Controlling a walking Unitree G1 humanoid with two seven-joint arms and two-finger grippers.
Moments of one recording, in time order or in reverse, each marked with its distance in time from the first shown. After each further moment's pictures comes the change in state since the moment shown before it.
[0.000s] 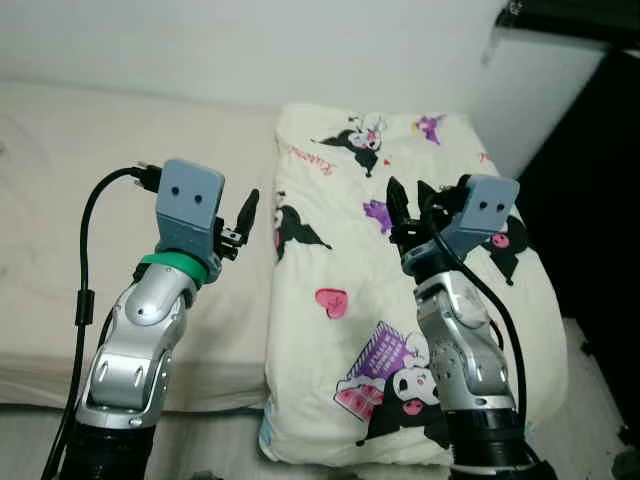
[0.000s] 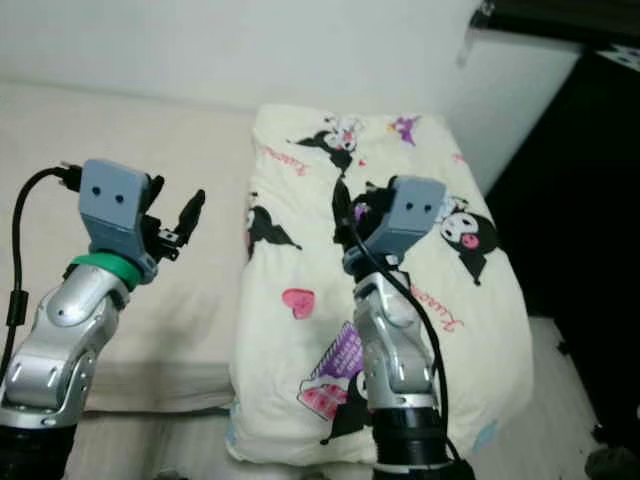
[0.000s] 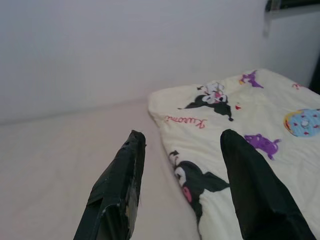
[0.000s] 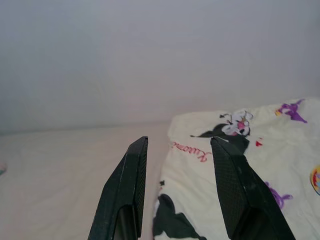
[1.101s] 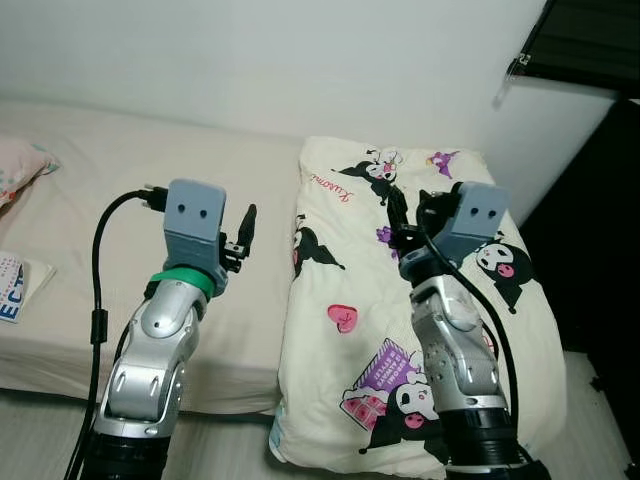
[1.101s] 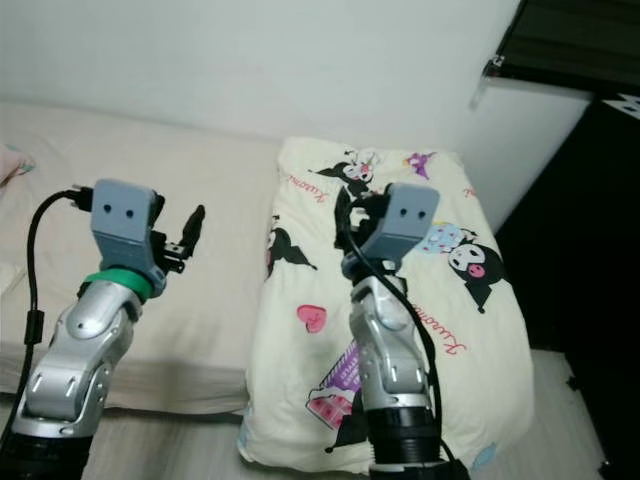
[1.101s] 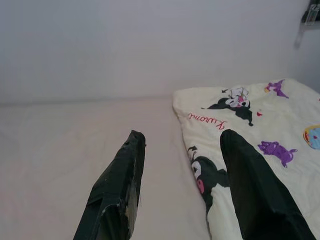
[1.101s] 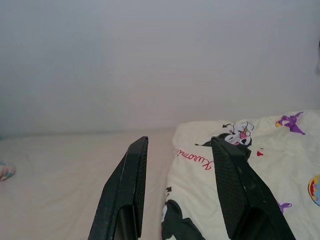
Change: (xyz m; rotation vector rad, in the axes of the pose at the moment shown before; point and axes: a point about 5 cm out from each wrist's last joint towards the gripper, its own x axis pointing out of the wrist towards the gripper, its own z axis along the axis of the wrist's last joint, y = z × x) left arm -0.006 -0.006 -0.022 -0.059 0.066 0.092; right arm -0.001 -0.002 -0.011 -0.030 0.022 -0.058
